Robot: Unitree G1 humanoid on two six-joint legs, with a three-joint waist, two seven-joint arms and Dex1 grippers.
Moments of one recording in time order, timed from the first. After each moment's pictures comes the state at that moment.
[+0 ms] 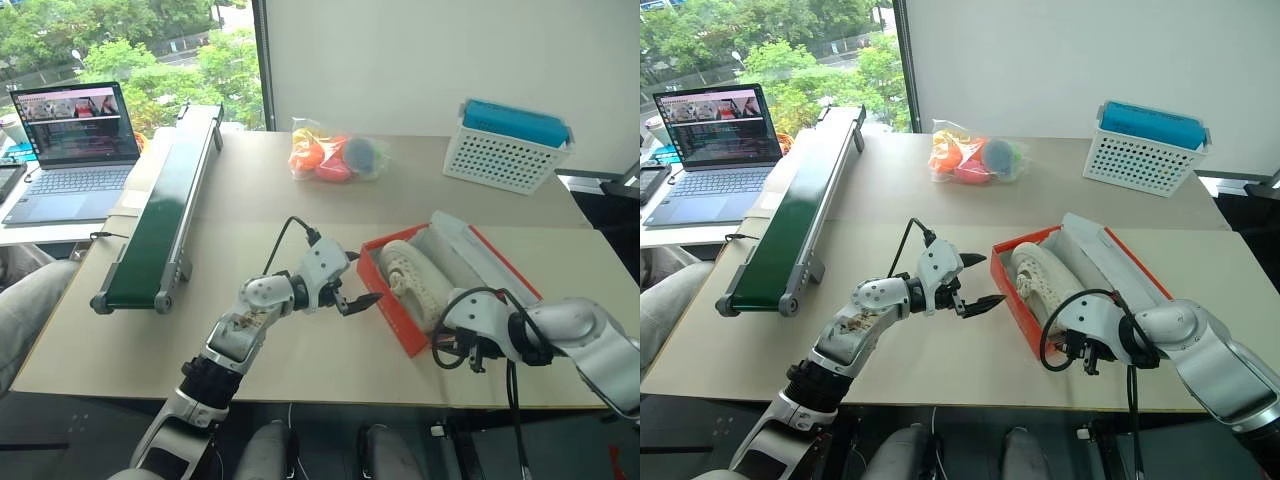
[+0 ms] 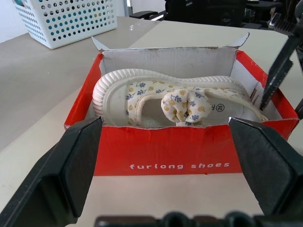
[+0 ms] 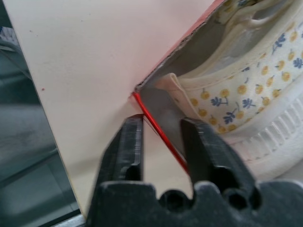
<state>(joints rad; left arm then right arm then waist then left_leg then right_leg) -0.50 0.22 -0.31 -0.03 -0.15 0.35 -0.74 -0.17 -1.11 0.19 -0.49 0.22 0.67 0.94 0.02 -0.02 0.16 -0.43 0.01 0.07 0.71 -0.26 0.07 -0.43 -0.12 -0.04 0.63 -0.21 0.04</state>
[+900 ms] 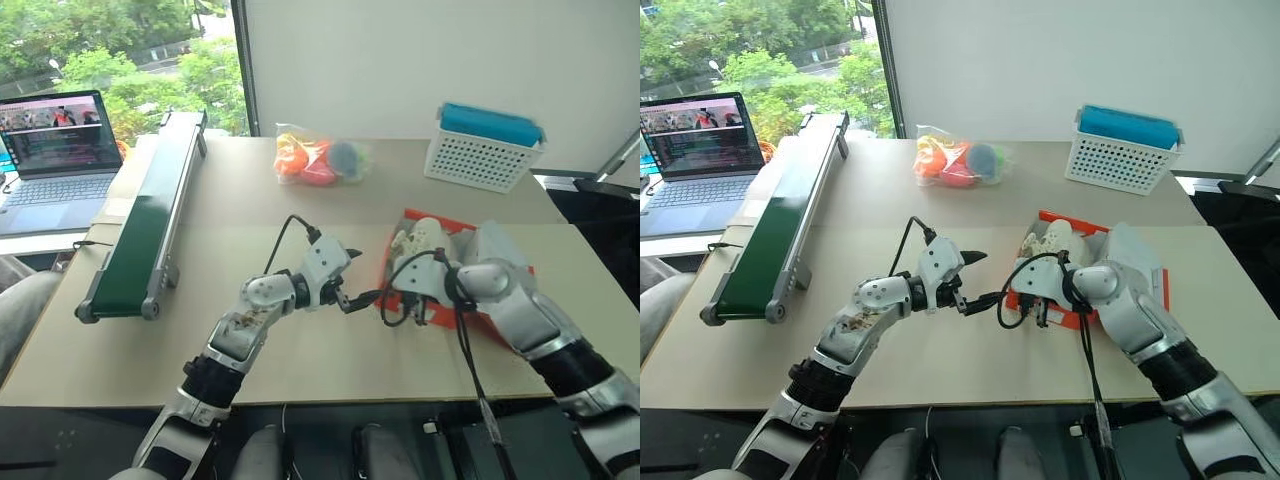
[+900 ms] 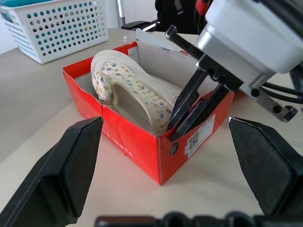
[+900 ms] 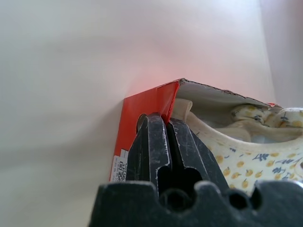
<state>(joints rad) -0.50 0.20 -0.30 -0.02 -0.15 0.35 -0.73 -0.58 -0.74 0.43 0.03 -0.18 0.30 0.91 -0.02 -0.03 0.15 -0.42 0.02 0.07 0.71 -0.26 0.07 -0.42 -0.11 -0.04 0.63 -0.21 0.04</state>
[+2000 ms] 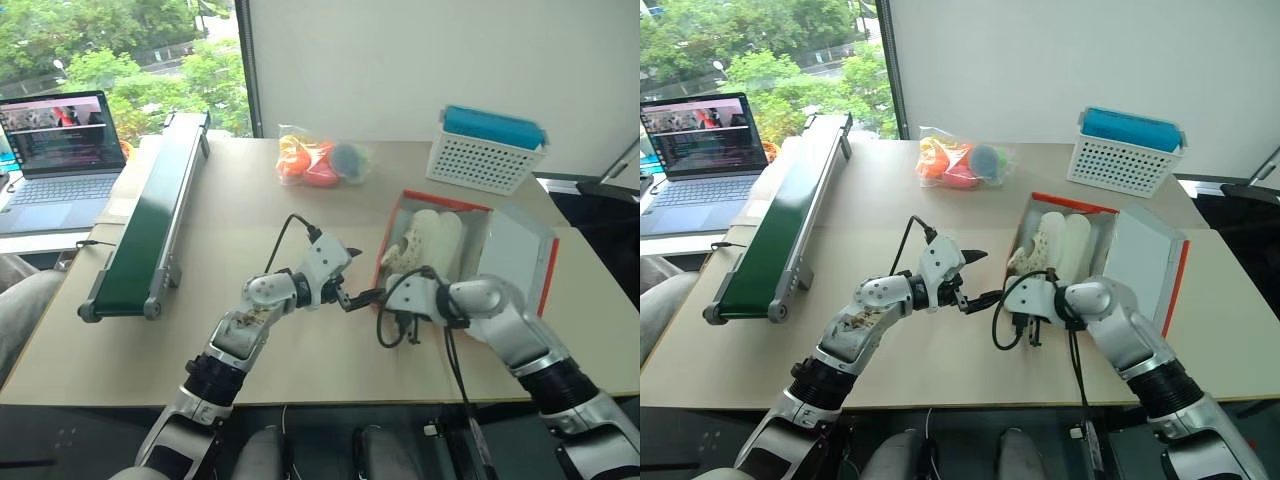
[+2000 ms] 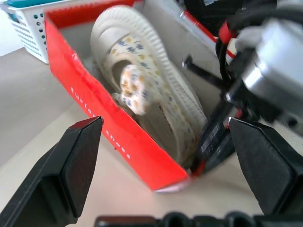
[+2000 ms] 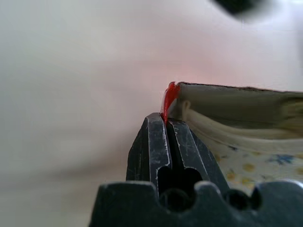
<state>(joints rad) -0.51 0.19 -0.30 0.00 -0.14 0.35 -0.73 -0.46 -0.75 0.29 -0.08 -0.21 0.30 1.02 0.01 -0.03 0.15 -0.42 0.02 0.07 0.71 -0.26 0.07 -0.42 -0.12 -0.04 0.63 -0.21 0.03</state>
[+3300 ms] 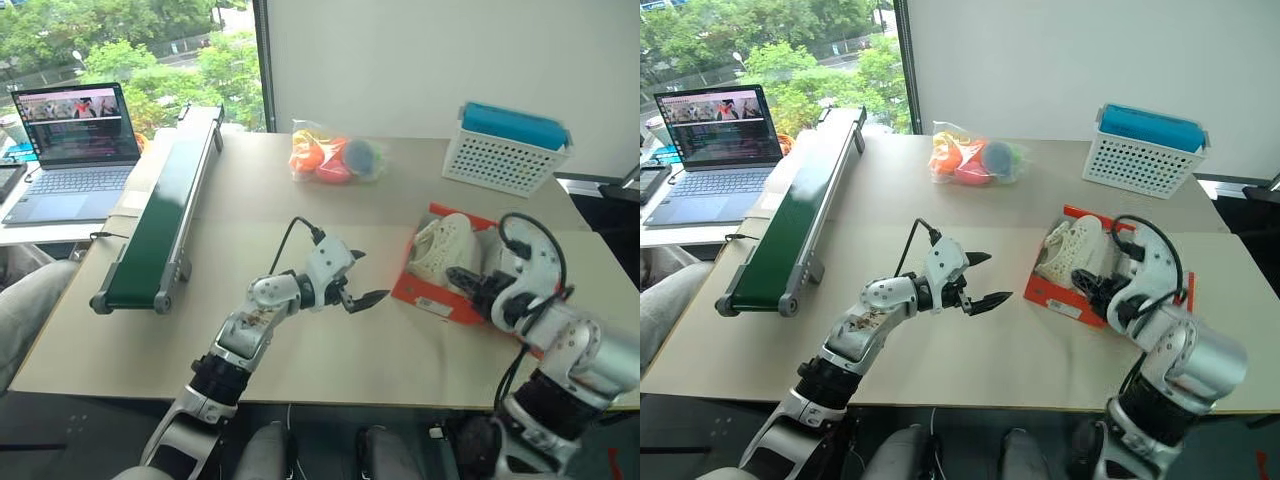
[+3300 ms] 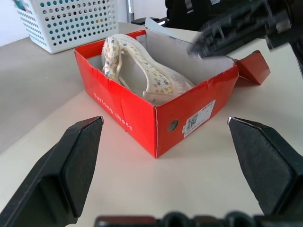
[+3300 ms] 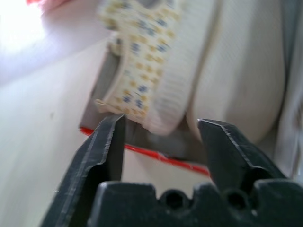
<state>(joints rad) -0.50 0.18 -0.30 0.03 -0.14 0.33 -0.73 -0.49 0.00 -0.79 -0.59 0.04 1.61 0.37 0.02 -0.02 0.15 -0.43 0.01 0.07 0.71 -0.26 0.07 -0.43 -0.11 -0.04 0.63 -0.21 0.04</state>
